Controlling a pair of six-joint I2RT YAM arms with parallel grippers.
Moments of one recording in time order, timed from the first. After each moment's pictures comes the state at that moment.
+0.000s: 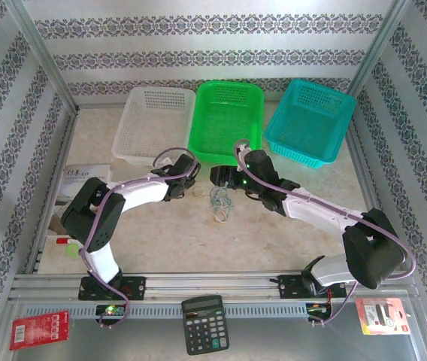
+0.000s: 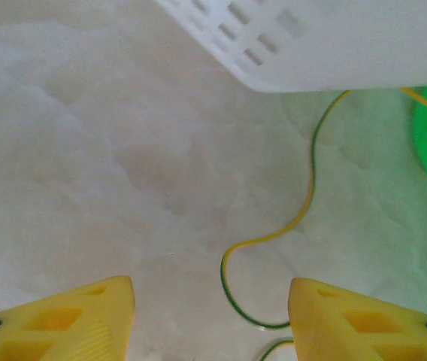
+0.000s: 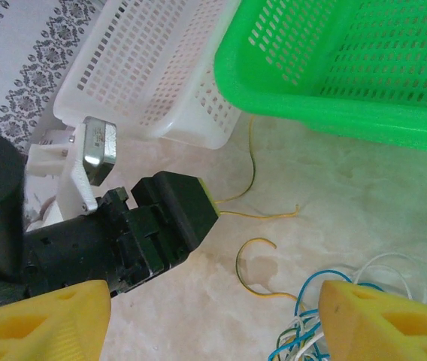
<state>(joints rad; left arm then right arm) -0.58 1.77 1.02 -0.32 -0.34 -1.21 0.62 1.39 0.80 0.08 -0.20 0.63</state>
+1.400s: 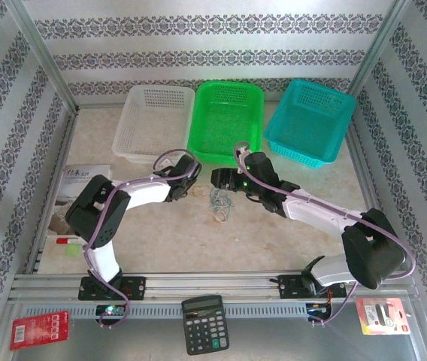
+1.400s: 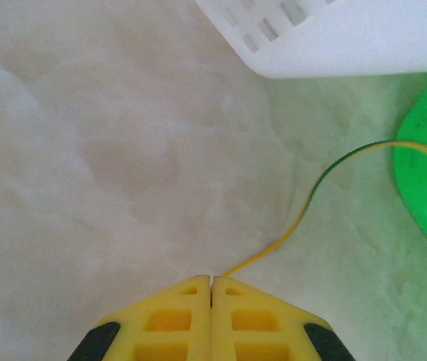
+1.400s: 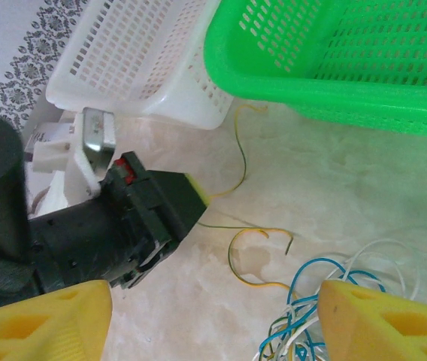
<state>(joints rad) -0.58 1.78 0.98 -0.20 -0.34 -1.31 0.62 1.39 0.78 0.08 -0.20 0.63</state>
